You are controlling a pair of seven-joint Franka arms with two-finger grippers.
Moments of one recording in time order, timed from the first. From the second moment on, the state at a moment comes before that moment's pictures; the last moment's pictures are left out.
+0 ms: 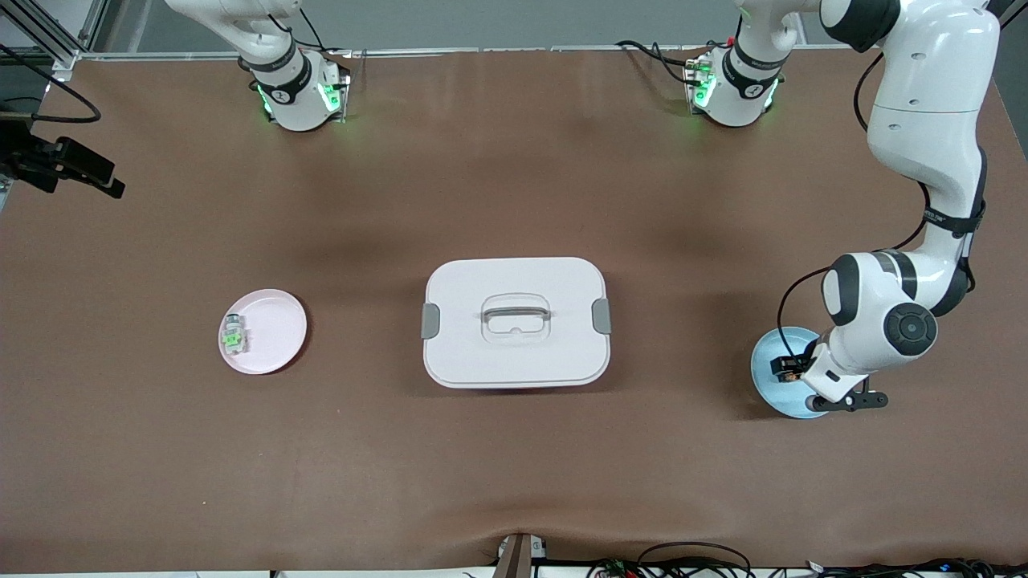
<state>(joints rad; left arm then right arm) 0.00 0.68 0.02 -1.71 0.05 2.38 -0.08 -0.05 -0.08 -0.01 -1.61 0.04 1.49 0.07</state>
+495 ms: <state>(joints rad) 0.03 0.52 0.01 -1.68 0.00 2.17 -0.08 -0.05 -0.08 -0.01 -1.61 0.04 1.49 0.07</state>
